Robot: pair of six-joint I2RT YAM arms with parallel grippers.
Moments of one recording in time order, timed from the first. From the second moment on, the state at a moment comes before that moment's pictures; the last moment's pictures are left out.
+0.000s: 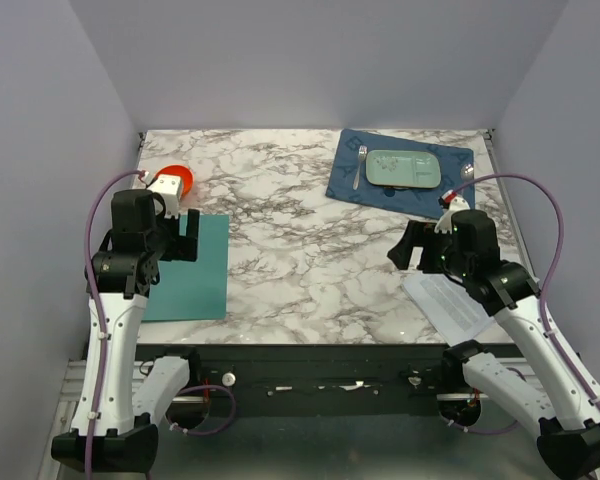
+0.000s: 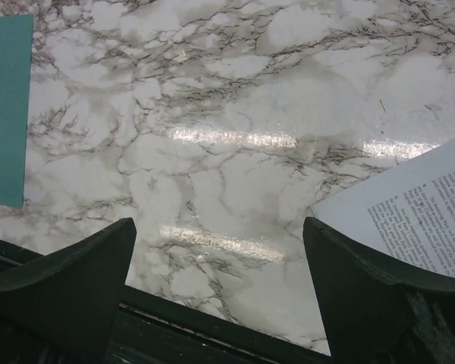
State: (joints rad) left arm -0.01 0.86 1.13 -0.95 0.00 0.12; right arm 0.35 0.81 0.84 -0.66 -0.08 0.40
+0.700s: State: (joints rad) left arm 0.57 1.14 1.02 -0.79 0.17 0.31; right arm 0.35 0.73 0.84 -0.71 -0.05 0.36
